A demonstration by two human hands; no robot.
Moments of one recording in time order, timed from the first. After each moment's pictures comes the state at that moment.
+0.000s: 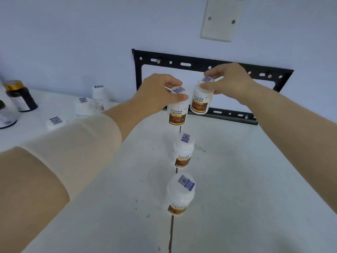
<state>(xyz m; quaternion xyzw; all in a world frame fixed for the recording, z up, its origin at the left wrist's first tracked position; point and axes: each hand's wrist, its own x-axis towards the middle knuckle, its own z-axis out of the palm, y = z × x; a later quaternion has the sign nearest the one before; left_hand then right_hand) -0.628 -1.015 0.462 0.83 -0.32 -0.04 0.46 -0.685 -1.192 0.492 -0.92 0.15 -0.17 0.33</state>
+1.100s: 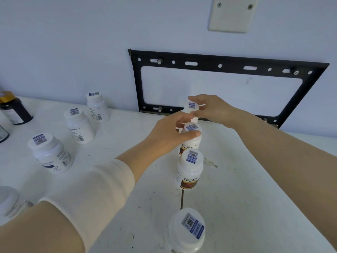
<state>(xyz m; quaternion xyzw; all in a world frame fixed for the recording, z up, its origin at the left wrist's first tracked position) -0.618 -1.048 0.390 0.82 -0.30 -0.17 0.46 -0.623 -1.213 0.410 -0.92 0.11 -0.01 0.38</state>
